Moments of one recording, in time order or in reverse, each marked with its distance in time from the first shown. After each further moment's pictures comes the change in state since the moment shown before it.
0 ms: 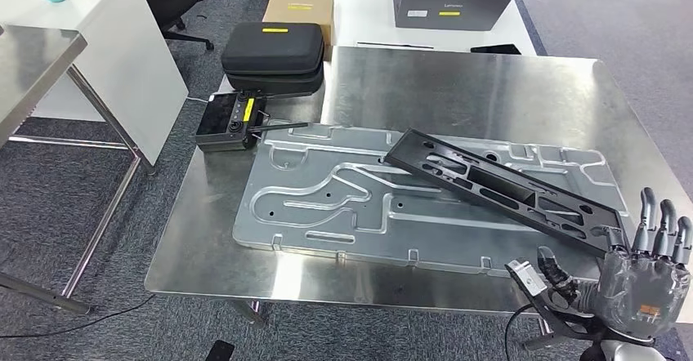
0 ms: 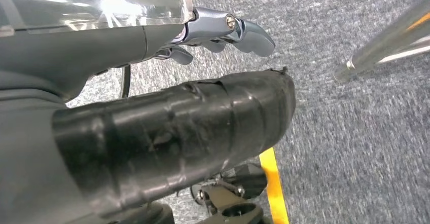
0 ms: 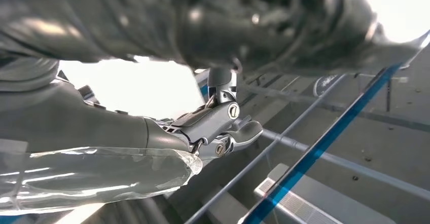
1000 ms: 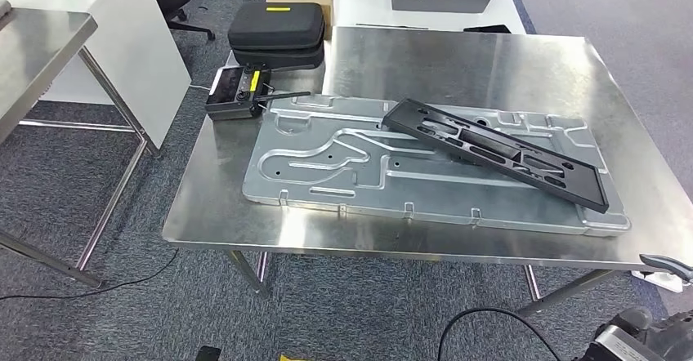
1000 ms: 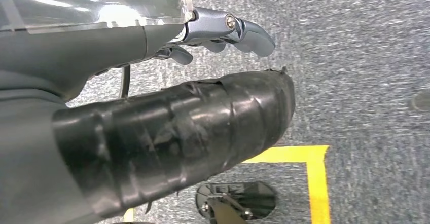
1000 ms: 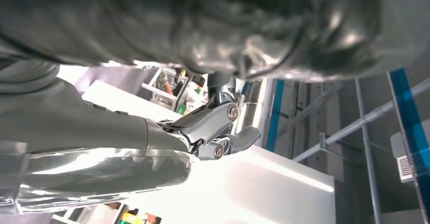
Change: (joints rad) left arm 0.011 0.001 0.049 0.000 0.044 0.077 0.018; right arm 0.072 0.395 0.003 -0.296 -0.843 0.000 -0.592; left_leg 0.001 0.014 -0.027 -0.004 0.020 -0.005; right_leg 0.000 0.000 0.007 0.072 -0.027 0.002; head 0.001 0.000
